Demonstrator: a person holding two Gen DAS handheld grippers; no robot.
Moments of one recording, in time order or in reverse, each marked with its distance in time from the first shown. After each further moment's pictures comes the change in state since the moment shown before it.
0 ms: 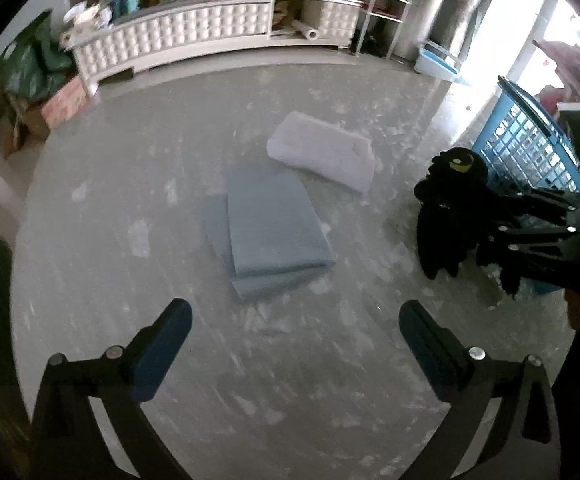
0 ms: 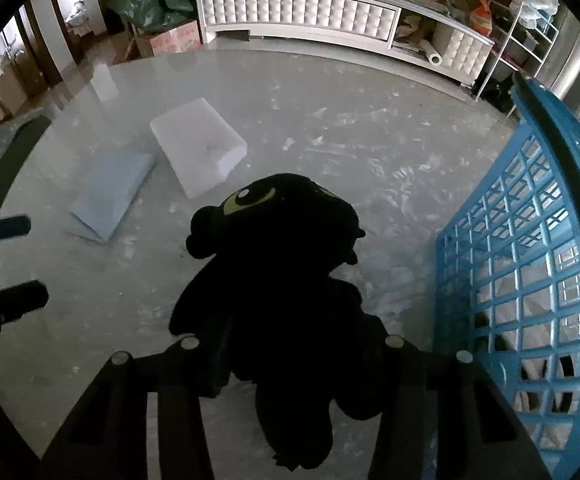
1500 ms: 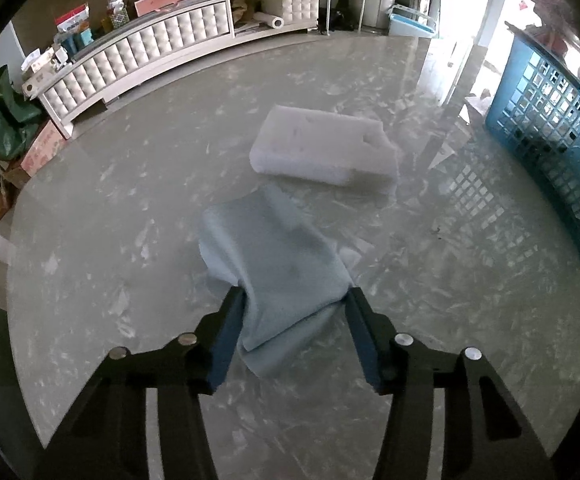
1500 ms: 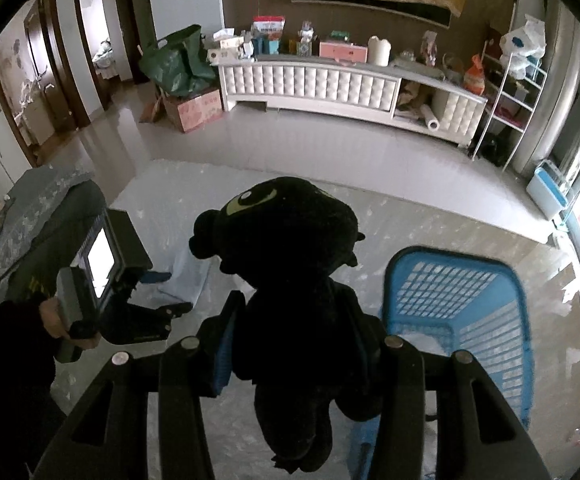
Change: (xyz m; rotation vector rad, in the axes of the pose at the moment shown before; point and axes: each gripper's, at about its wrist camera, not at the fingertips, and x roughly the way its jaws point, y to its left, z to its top) left arm 0.051 0.002 0.029 0.229 0.037 0.043; right arm -0.131 -0.018 0.028 -0.027 -0.224 0.043
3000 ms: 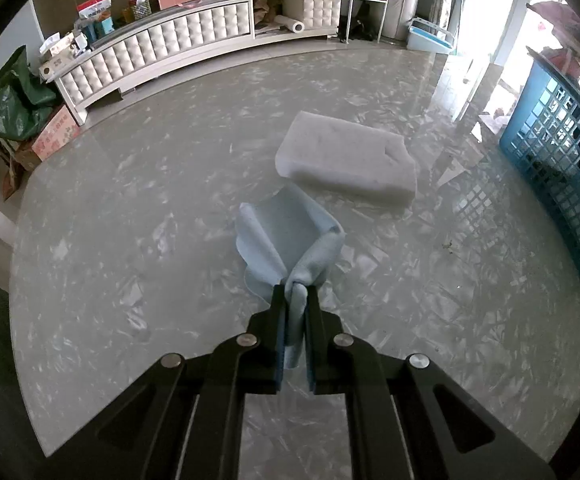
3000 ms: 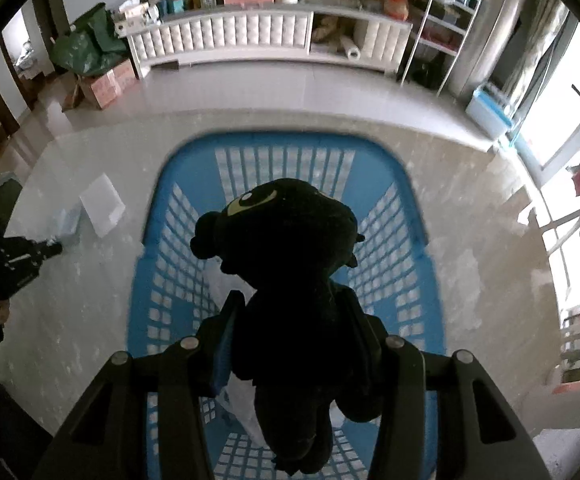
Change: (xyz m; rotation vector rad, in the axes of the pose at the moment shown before) left arm -0.007 0.009 0.000 -0.078 -0.019 0.015; right arm 0.037 -0.092 -0.060 0.178 0.220 -0.180
